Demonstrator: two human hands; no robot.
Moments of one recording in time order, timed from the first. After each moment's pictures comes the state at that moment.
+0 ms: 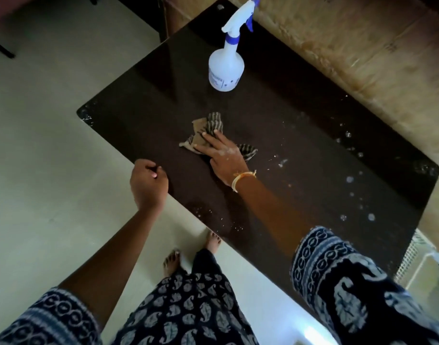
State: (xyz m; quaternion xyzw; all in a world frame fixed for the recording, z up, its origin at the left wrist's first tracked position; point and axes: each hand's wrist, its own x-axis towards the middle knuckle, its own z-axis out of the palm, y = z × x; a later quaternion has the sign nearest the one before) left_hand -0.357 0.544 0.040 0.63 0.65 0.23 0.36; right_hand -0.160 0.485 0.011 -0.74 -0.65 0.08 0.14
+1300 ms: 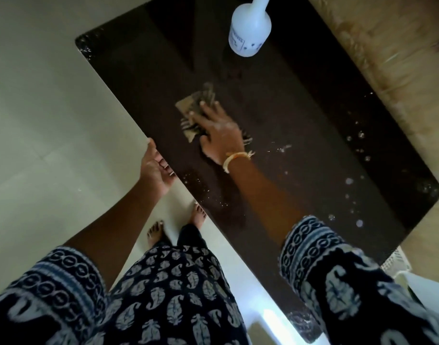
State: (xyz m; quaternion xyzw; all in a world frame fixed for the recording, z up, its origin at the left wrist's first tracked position) left_hand -0.359 0.489 0.005 0.11 0.51 0.30 0.80; right_hand -0.177 0.474 0.022 -0.74 -0.65 0.12 0.13
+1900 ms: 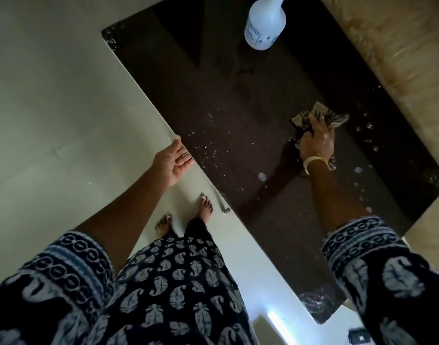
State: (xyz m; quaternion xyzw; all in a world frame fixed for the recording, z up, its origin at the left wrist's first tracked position) left_hand -0.386 0.485 0.004 0.11 0.53 0.23 0.81; right_hand -0.057 0.371 0.038 -0.95 -0.26 0.09 0.14
